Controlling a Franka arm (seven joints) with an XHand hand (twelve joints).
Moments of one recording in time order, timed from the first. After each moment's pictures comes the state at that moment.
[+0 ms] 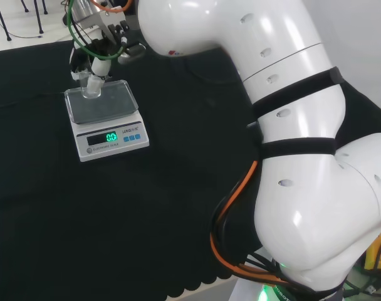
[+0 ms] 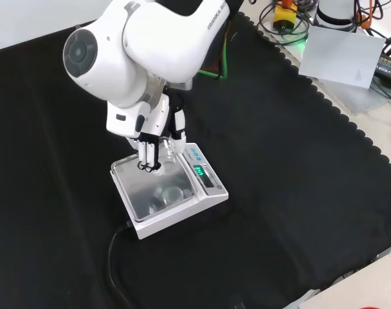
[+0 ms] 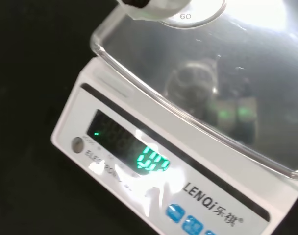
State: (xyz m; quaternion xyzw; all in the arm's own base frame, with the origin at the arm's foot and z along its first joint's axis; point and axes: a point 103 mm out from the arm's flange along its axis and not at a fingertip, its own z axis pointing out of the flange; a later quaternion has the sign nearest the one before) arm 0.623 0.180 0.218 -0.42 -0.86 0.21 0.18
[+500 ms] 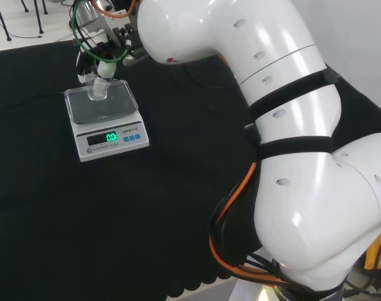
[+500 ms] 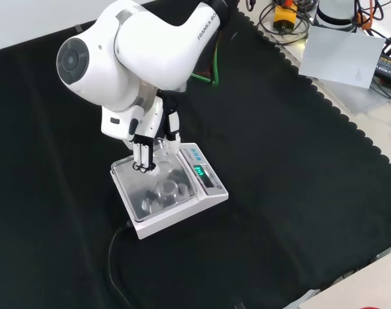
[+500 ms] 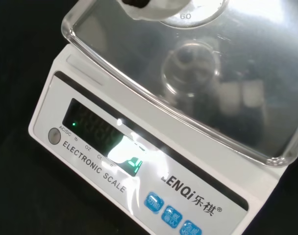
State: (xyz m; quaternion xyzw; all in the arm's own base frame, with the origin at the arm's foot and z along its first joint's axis) arm 0.629 0.167 0.208 -0.43 -0.86 0.22 0.18
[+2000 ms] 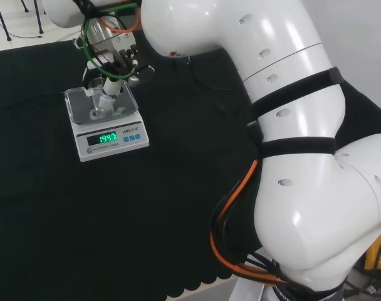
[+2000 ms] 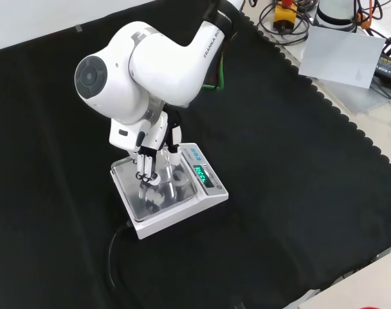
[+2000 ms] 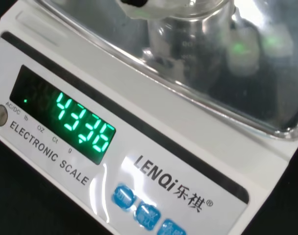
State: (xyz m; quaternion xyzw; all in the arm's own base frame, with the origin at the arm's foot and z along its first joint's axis) arm 0.624 0.160 0.153 -0.44 -0.86 0.21 0.16
